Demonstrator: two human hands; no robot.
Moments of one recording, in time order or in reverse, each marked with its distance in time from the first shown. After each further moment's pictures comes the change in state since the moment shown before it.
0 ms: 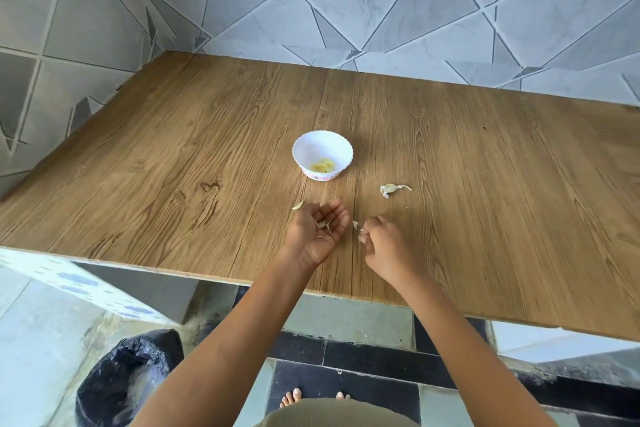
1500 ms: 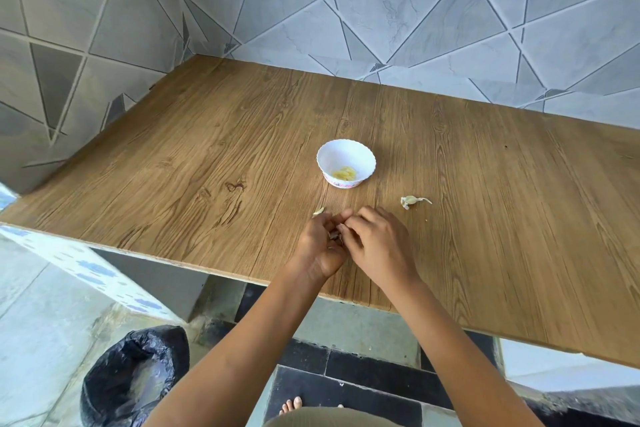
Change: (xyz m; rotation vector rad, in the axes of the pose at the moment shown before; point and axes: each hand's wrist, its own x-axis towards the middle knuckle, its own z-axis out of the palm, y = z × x) left_hand -0.023 0.009 -0.005 -0.054 0.056 0.047; right_hand 0.007 -0.053 -0.006 -0.059 0.478 -0.378
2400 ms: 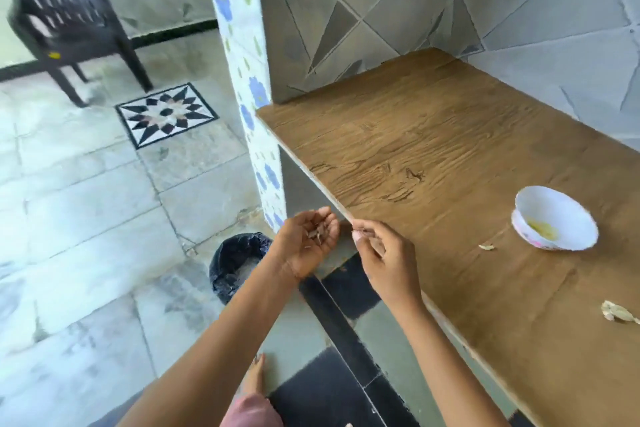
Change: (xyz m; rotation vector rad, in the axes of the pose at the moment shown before) left_hand -0.101 0.072 -0.173 -0.499 0.234 0.439; right_hand -0.002 -0.145 0.054 0.967 -0.453 -0.063
